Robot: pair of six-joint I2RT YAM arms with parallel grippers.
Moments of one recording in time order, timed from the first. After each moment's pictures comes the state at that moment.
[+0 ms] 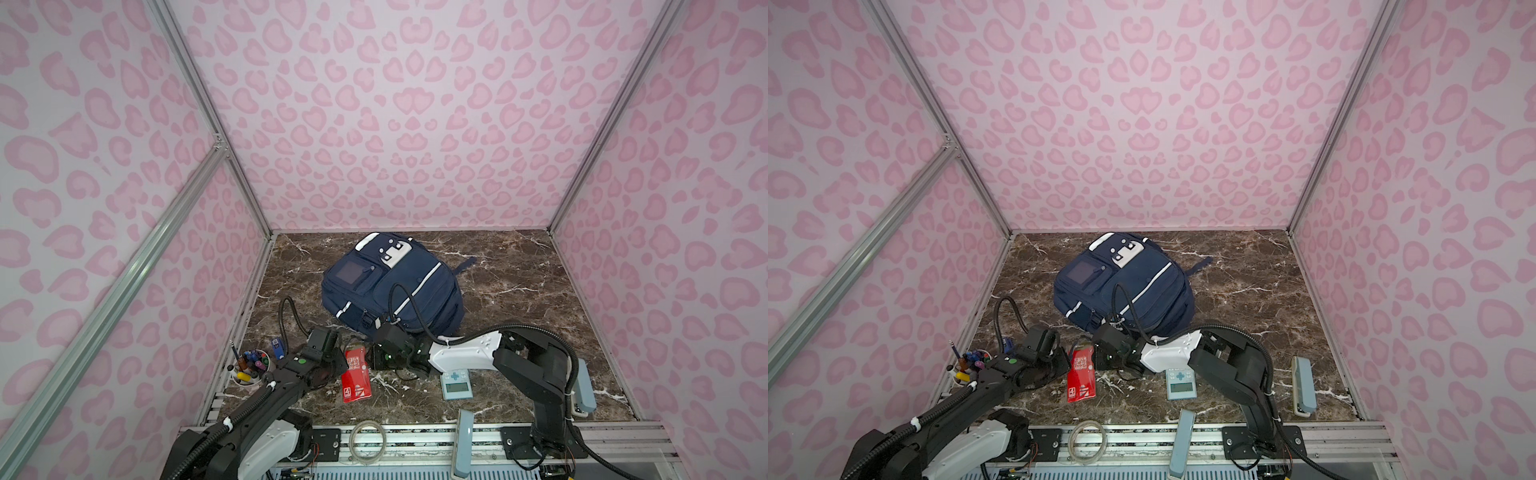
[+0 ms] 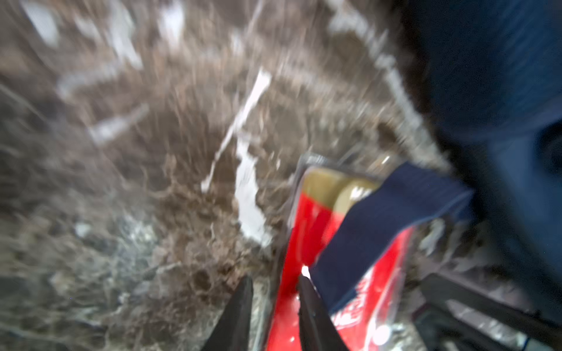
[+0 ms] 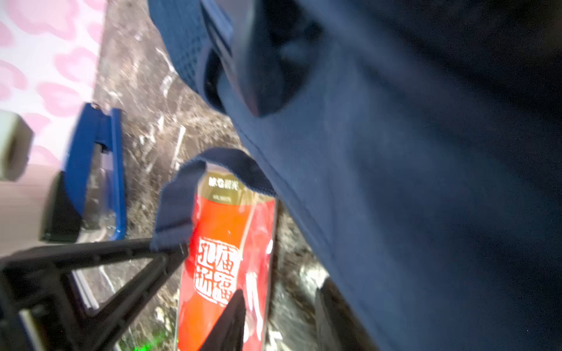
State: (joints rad) left arm -0.38 0.97 0.36 -0.50 0.00 -0.84; right arm 1.12 1.95 1.12 -0.05 0.00 0.93
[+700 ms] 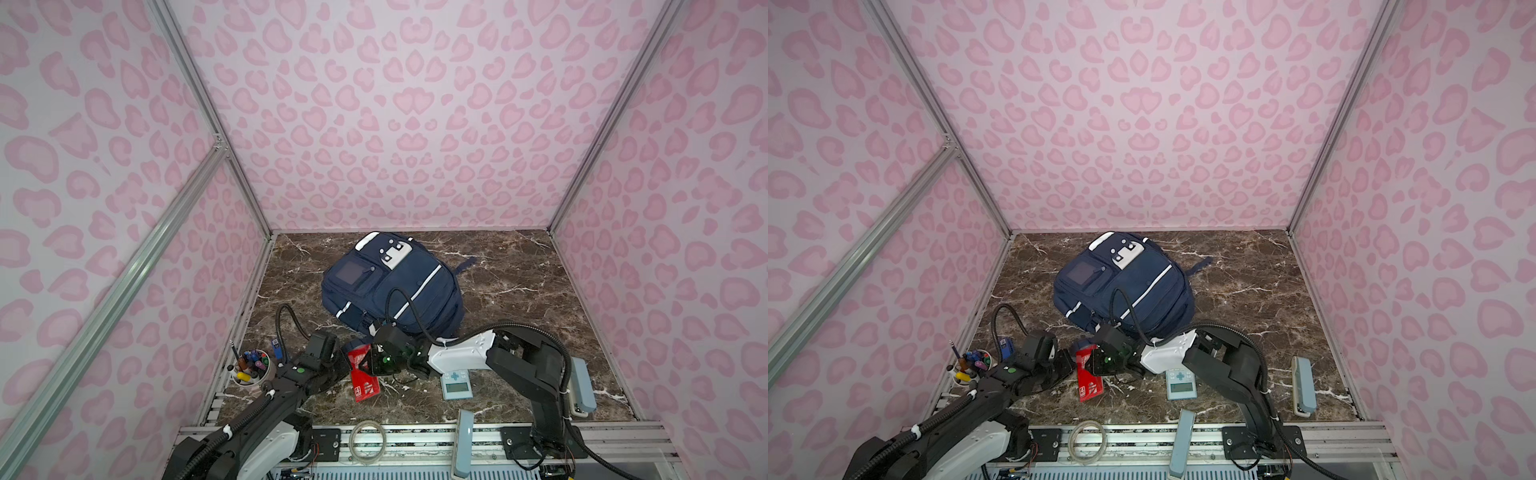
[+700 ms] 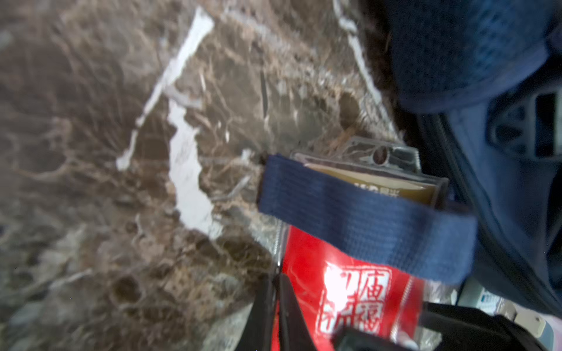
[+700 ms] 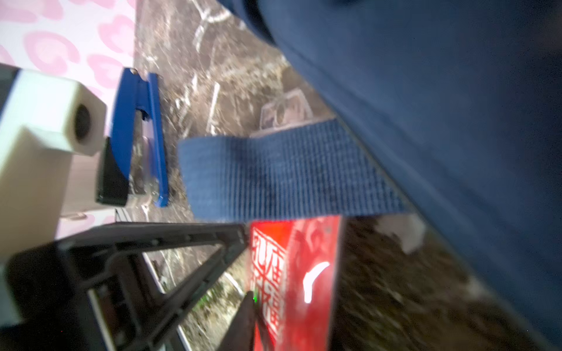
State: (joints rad) left arm -0.37 0.91 0.28 -0.40 0.15 -0.91; right arm 1.11 1.97 1.06 0.14 -0.21 1.00
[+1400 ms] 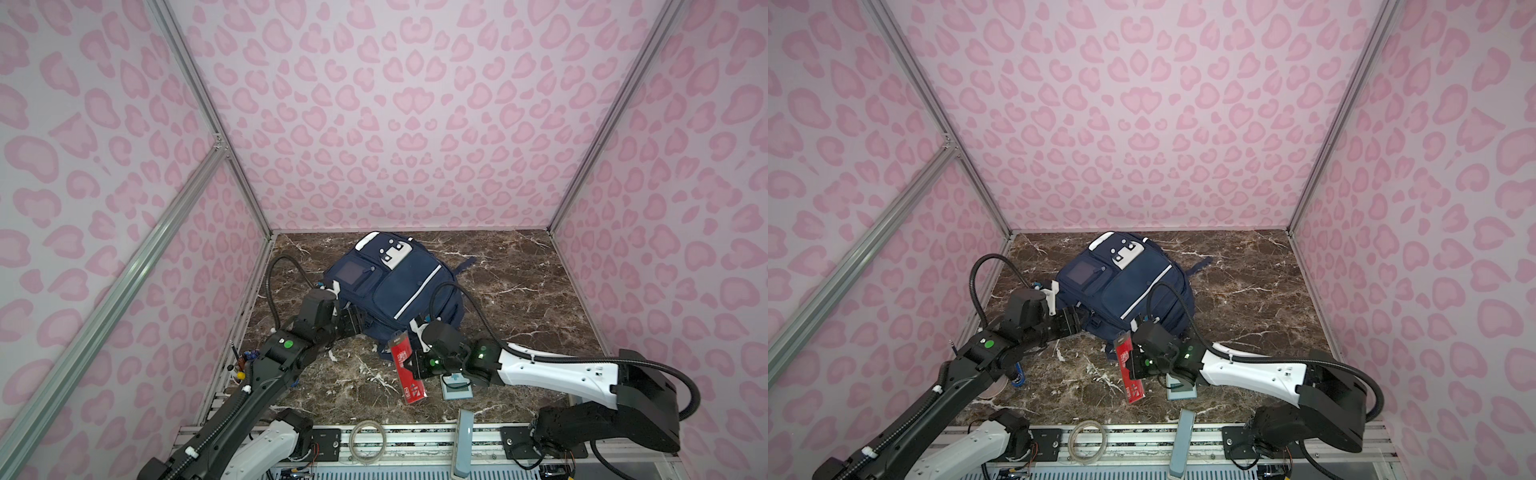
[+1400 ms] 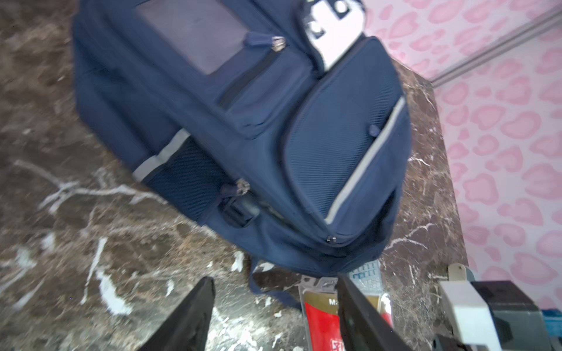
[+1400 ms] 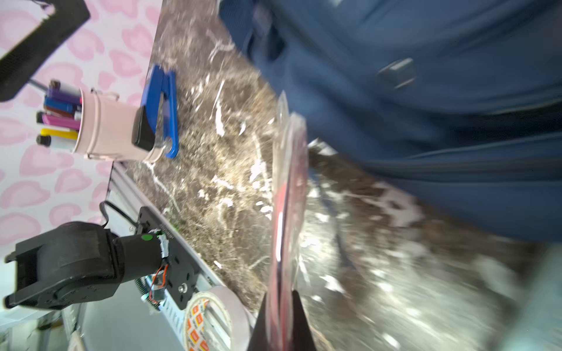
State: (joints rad) left arm -0.51 0.99 0.85 -0.57 0.06 -0.62; right arm 1.04 1.32 0.81 -0.31 -0.09 0.84
